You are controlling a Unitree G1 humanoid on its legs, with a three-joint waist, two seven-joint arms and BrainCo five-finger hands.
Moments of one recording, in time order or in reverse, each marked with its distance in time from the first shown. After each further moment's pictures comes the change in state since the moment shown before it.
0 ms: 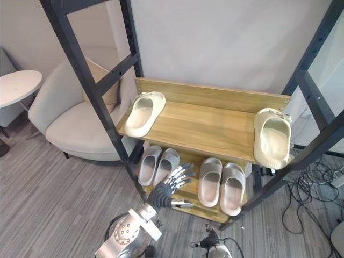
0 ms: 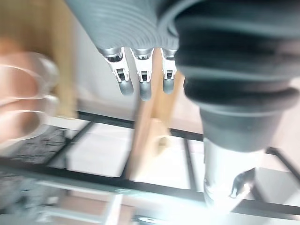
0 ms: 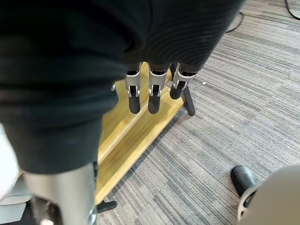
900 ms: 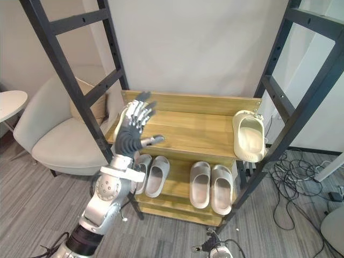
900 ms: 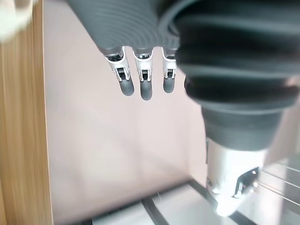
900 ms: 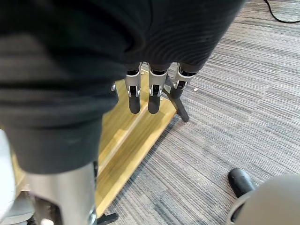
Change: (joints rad) left arm -0.332 0.026 0.438 0.051 0.138 -0.037 0.257; right arm 0.003 -0.013 0.013 -0.027 0.002 0.020 0.039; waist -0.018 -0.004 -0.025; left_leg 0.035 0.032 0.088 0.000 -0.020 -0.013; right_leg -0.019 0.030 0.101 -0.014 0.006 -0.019
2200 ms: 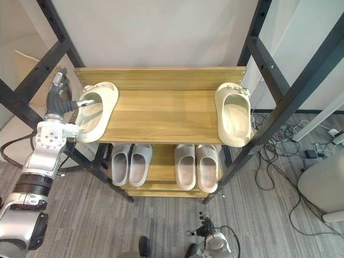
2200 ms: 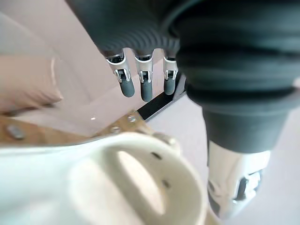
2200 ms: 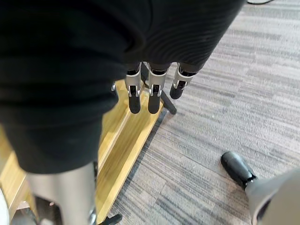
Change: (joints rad) left arm -0.380 0.408 0.227 0.625 0.204 0.137 0.037; right arm -0.002 0.023 -0.020 -0.138 0.008 0.006 0.052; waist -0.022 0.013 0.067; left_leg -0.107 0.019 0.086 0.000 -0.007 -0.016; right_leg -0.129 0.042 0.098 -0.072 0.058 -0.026
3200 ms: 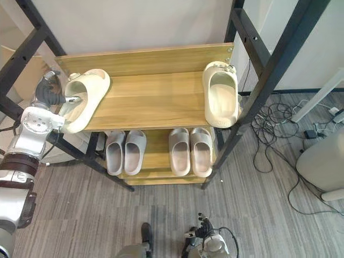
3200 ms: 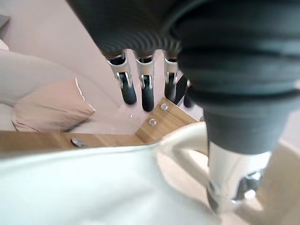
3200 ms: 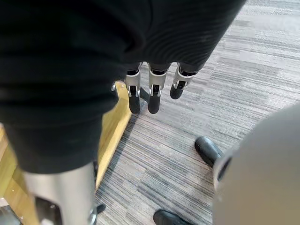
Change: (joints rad) left arm -0.225 0.139 -0.095 0.300 0.119 0.064 -0.061; right arm 0.003 0.026 0.021 0.003 0.001 0.001 -0.026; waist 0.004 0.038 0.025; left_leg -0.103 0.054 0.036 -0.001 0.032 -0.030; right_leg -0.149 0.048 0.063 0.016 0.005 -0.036
